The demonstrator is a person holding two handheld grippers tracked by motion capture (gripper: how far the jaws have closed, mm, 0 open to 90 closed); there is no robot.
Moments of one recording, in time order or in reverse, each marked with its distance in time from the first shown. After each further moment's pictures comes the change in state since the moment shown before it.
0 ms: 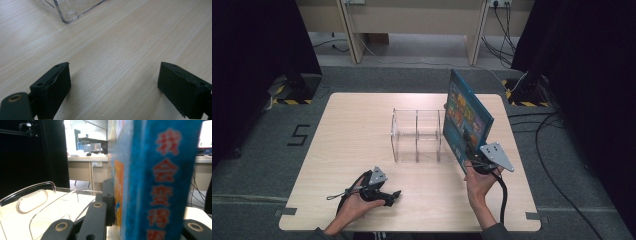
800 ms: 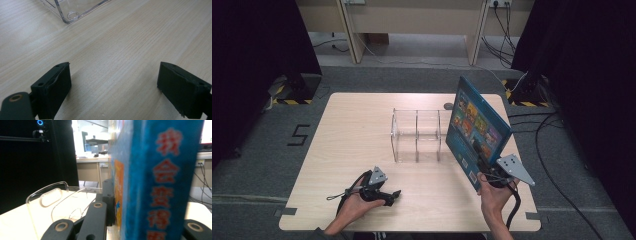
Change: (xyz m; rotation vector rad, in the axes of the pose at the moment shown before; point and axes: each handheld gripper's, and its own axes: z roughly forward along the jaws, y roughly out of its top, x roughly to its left) left arm 0.000 0.000 0.000 -0.001 0.005 -0.004; right arm -0.014 0.009 -0.047 -0.002 0.064 0.043
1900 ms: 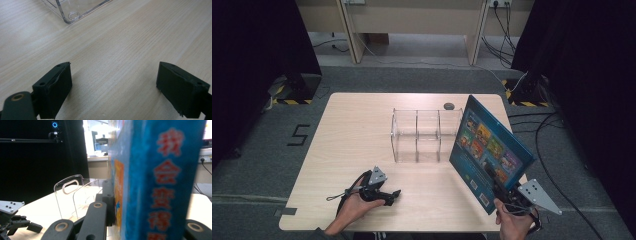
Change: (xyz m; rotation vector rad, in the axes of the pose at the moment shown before) left arm 0.000 0.000 0.000 -0.002 0.003 -0.004; right arm -0.006 -0.001 -0.072 0.009 0.091 0.031
